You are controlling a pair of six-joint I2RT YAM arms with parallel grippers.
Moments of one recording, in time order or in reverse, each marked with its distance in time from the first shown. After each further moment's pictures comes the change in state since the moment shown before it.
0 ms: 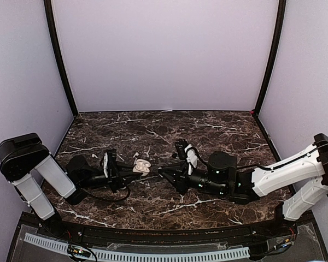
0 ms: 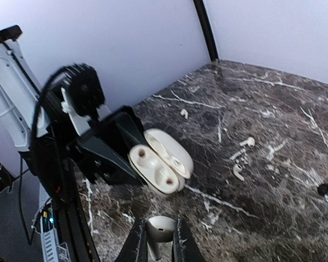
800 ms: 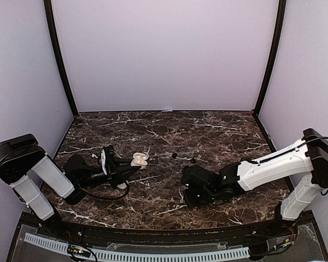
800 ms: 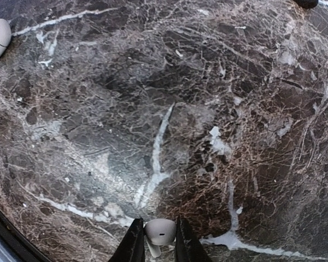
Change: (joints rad) left arm -0.001 -0.042 -0.004 0.000 -0.111 0.034; right arm 0.000 0.116 0.190 -1.011 0.136 0.457
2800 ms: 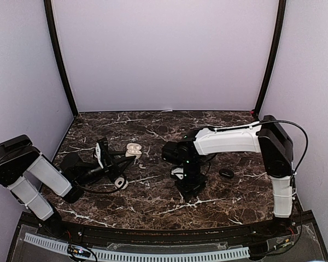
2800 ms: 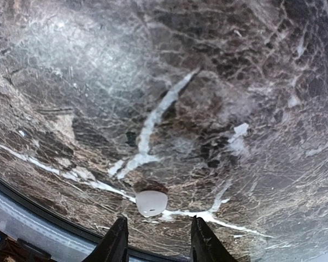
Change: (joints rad) left arm 0.051 -0.055 0.000 -0.006 -0.093 -0.050; right arm -0.218 0.482 0.712 -0.898 -0.411 -0.449
